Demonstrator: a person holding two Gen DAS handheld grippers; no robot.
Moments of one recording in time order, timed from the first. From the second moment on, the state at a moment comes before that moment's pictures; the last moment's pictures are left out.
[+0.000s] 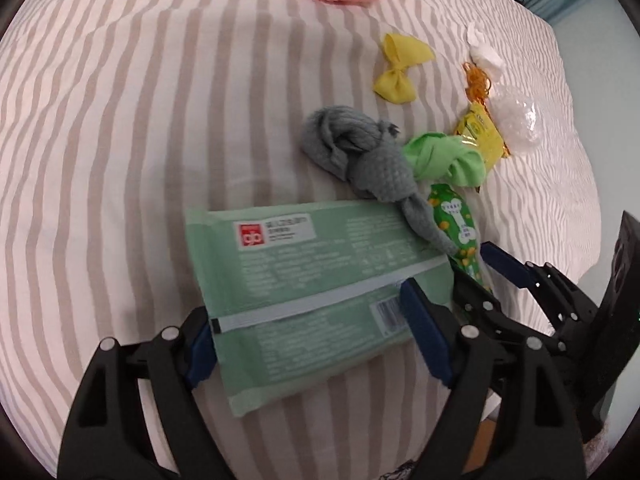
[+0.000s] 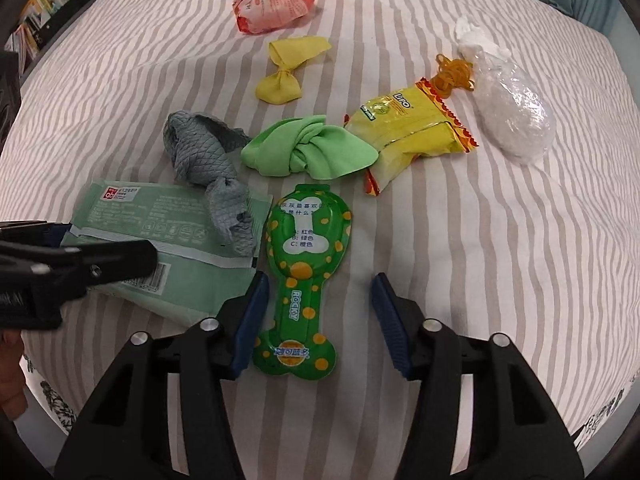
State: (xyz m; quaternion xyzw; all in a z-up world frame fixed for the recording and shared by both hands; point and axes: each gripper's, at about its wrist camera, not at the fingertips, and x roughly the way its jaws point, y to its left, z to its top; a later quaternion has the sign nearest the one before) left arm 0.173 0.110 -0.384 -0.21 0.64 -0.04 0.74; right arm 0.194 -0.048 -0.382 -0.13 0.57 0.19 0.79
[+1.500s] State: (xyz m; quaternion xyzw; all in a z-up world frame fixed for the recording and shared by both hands) left arm -0.052 0.112 -0.166 -0.18 0.50 0.11 0.84; right arm 0.042 -0.072 -0.173 -0.12 0.45 0.38 0.80
